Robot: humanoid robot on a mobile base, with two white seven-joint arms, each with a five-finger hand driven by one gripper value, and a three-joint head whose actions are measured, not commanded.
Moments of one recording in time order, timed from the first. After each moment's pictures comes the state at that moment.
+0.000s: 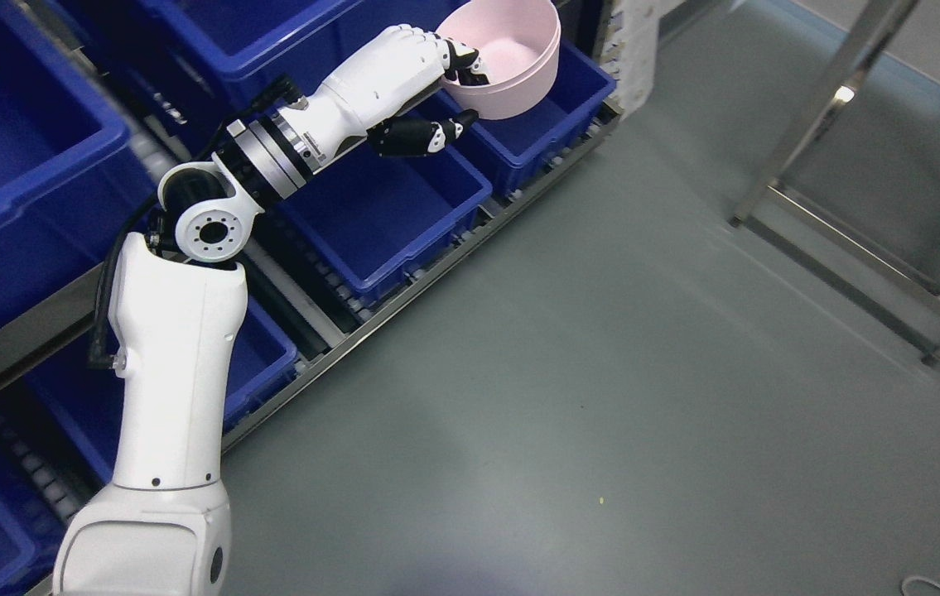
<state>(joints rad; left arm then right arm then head) -0.69 0.00 0.00 -1.42 -0.69 -0.62 -0.60 0.05 0.00 0.00 -0.05 0.00 -0.19 0.00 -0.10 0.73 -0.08</state>
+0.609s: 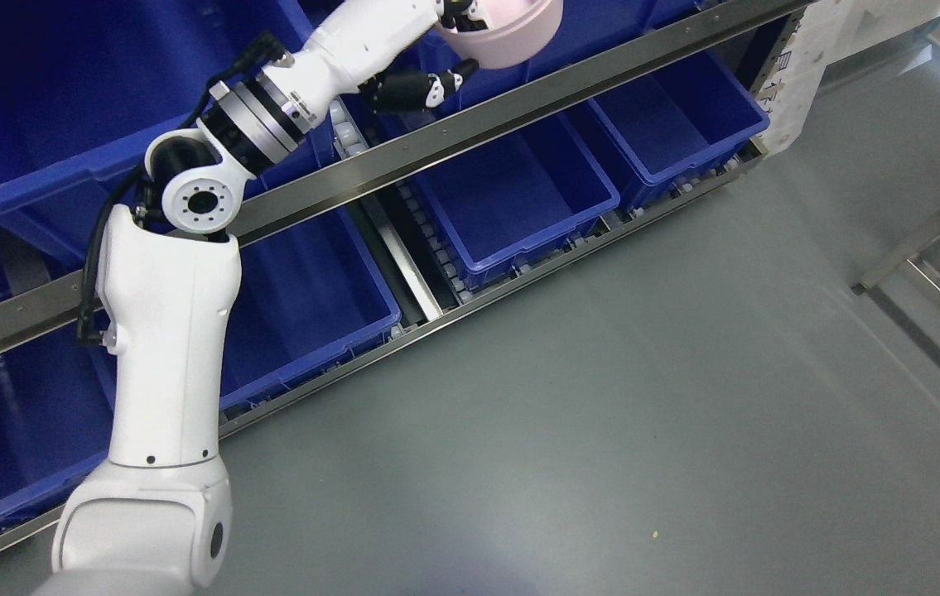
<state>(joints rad) -0.78 0.00 0.01 -1.43 -0.66 -0.58 -0.56 0.05 0.00 0.00 -0.05 0.00 -0.19 0.00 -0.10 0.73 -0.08</state>
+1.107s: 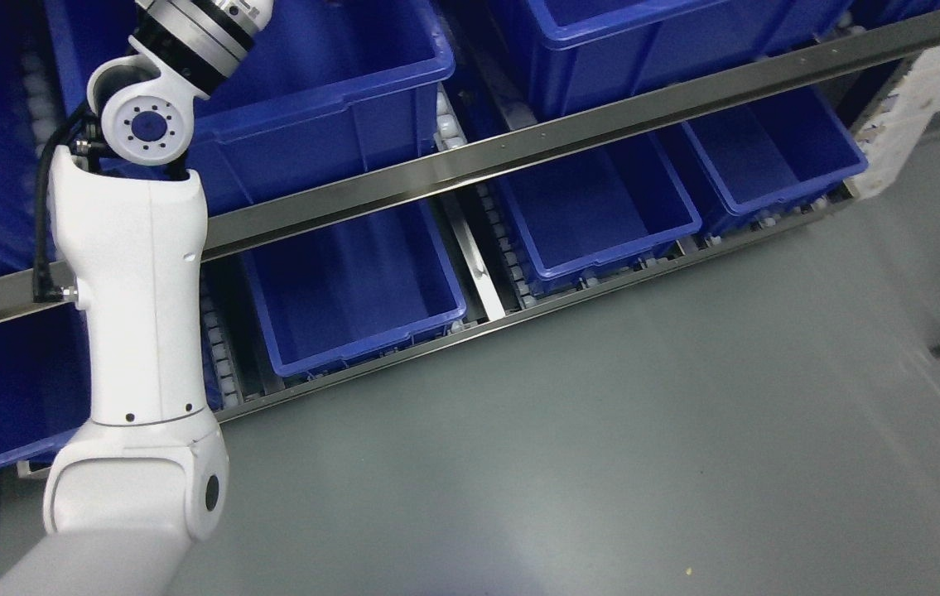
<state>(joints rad) -0.87 0.01 0.09 -1.44 -0.63 -0.44 -0.56 0.05 0.00 0.00 -0.05 0.00 -0.19 0.00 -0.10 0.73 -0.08</state>
